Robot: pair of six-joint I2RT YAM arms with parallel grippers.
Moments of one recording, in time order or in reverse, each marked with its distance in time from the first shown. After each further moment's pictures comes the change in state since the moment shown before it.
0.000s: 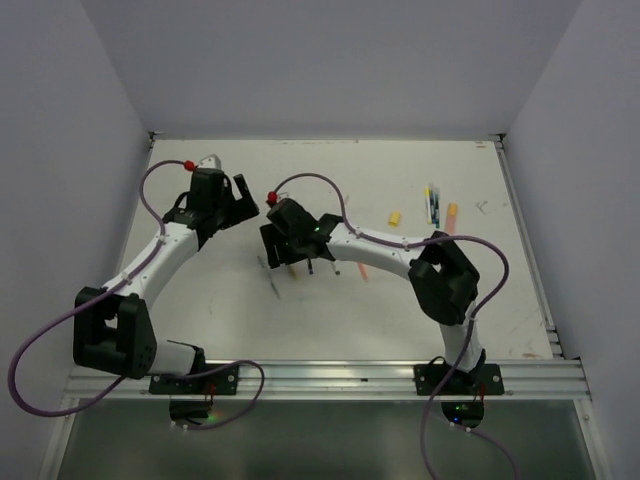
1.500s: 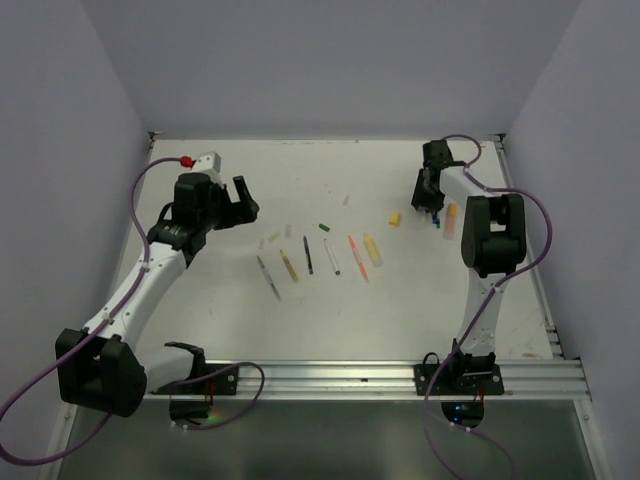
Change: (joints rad) left arm 0.000 -0.220 -0.045 0.021 0.092 0.172; right arm -0.895 0.104 0.043 -0.126 0.096 -0.215
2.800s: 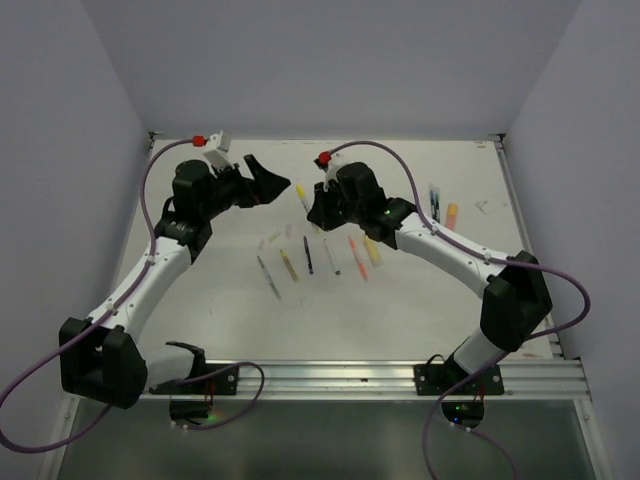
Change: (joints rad) left arm -0.030 0.045 0.019 0.379 0.393 -0.204; right arm 0.634 -0.529 -0.284 0.311 -0.259 -0.050
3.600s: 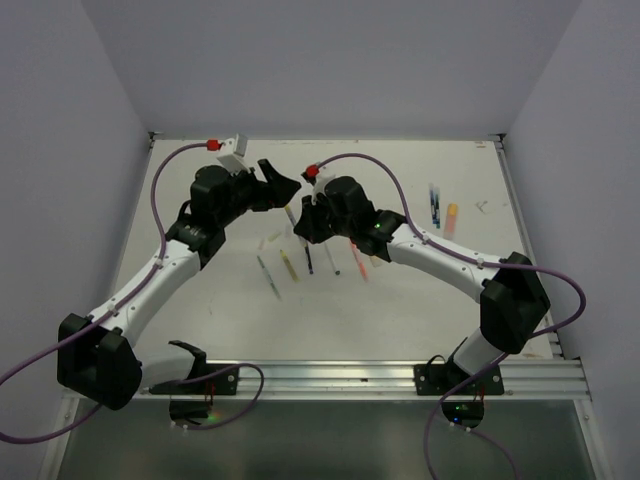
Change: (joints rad) left arm -0.141 0.000 0.000 0.009 -0.171 0.002; right arm 0.103 -0.001 -0.057 0.087 -0.007 0.044
